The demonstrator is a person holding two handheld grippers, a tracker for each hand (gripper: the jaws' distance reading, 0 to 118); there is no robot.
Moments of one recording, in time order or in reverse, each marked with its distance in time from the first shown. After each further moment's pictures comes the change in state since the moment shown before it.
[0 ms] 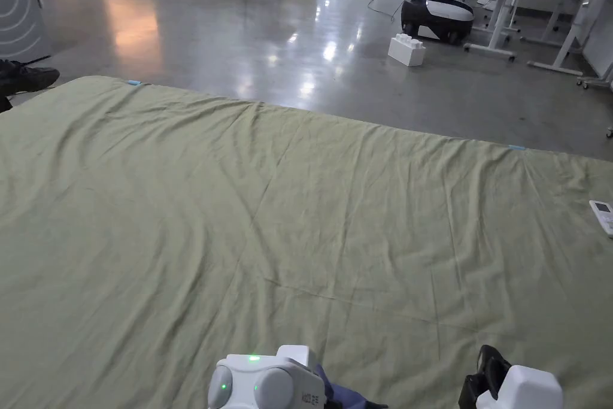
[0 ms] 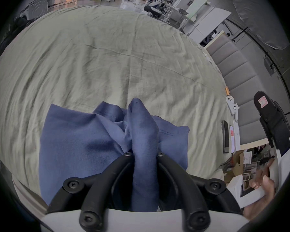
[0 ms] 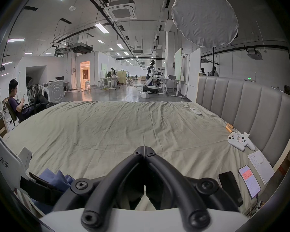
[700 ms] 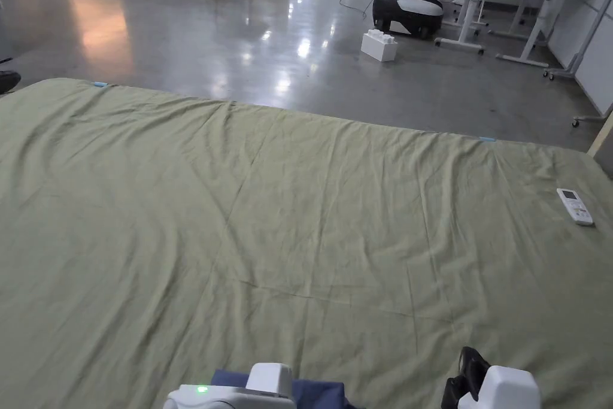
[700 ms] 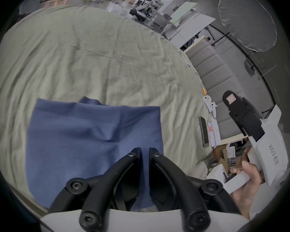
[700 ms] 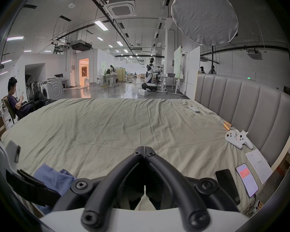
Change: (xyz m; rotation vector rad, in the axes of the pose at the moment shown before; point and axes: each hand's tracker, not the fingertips) left arm -0.005 -0.022 0.011 0.034 -0.208 -0.039; right arm 0.008 -0.007 0.003 -0.025 -0.010 0.011
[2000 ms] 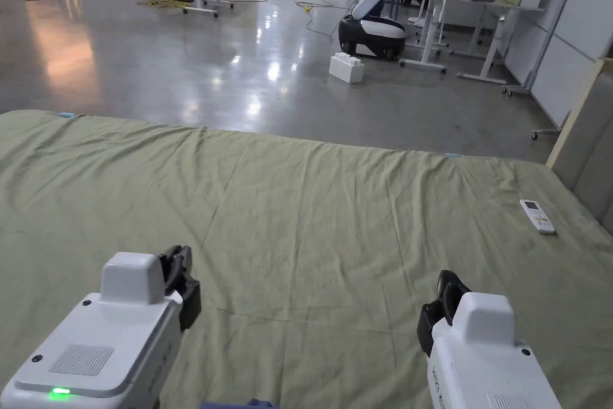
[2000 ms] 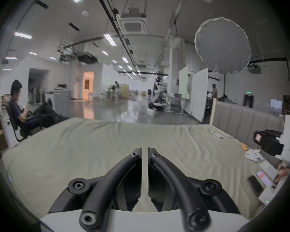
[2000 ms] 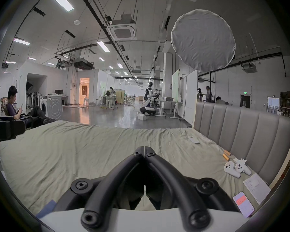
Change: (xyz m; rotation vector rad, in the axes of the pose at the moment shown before) left arm 0.004 0.050 0.145 0.951 0.482 -0.351; right arm -0.016 0.086 -0.004 0.256 -0.035 0.019
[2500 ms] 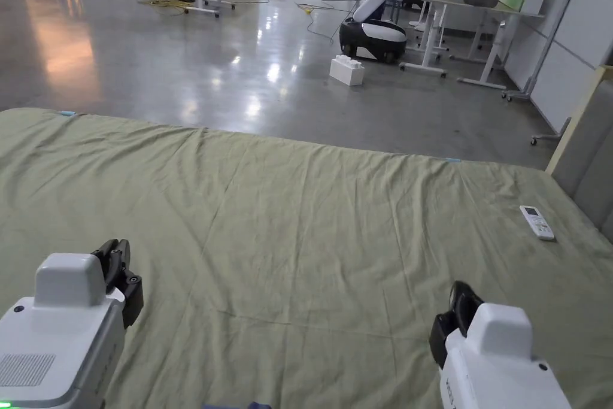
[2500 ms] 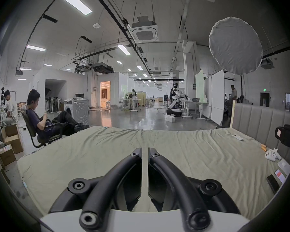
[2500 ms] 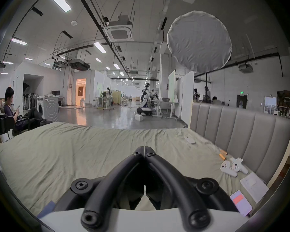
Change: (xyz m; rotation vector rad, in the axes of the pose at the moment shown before) left arm -0.042 -0.003 0.008 0.030 0.134 -0.039; right arm 0.005 -0.007 0.010 -0.083 -0.012 -0.053
